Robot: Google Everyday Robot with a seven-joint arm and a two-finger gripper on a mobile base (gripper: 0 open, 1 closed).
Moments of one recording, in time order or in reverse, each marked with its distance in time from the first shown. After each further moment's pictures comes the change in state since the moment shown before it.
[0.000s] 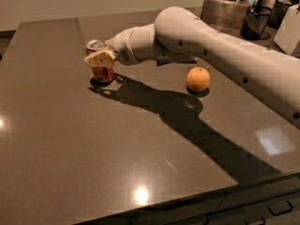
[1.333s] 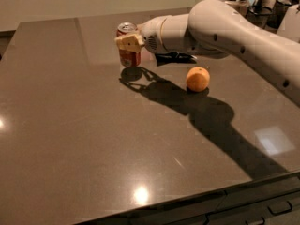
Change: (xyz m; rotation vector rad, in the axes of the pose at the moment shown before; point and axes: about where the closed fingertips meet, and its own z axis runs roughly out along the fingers) arm -0.007 -0.062 -0.074 0.188 -0.063 0.054
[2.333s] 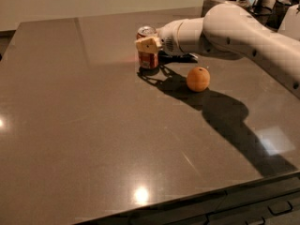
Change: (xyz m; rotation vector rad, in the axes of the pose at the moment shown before) arm 0.035 -0.053 -0.022 0.098 0.060 0.030
